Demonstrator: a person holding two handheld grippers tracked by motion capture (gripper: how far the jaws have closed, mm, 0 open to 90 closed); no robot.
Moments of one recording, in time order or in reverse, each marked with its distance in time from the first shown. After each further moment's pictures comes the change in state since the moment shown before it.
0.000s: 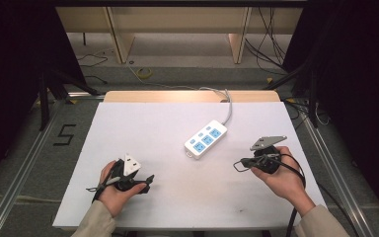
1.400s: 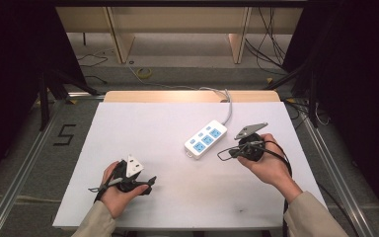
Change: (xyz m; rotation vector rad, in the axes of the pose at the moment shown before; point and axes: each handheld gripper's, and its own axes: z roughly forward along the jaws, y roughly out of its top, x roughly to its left) left arm -0.005 0.001 0.001 0.007 -0.018 0.026; right arm 0.004 0.044 0.019 0.040 0.013 -0.055
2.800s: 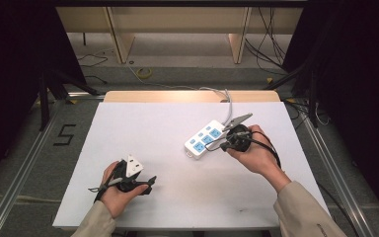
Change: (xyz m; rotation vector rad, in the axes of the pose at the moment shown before) left arm 0.000 0.001 0.000 -0.008 0.000 -0.004; right arm -0.001 0.033 0.020 0.043 0.005 -0.025
